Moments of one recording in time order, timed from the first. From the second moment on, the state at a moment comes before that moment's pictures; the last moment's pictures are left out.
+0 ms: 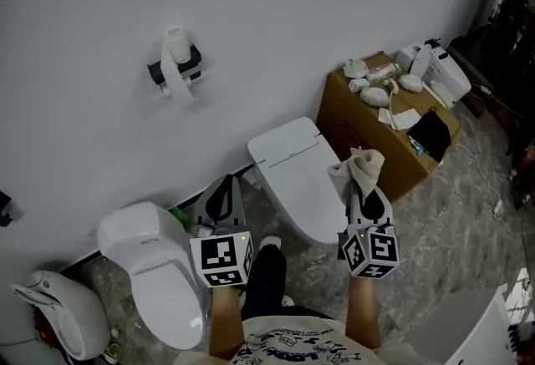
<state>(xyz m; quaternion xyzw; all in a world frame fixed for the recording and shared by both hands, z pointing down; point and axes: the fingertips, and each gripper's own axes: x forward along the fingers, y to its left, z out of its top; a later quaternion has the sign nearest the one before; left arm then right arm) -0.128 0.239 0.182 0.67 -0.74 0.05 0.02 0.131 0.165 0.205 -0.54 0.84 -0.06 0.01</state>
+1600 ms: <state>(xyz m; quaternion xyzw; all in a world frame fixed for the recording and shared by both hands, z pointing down) -0.219 -0.184 0.301 0.75 -0.64 0.13 0.09 0.048 -0.200 0.318 -0.62 0.77 -0.13 -0.08</state>
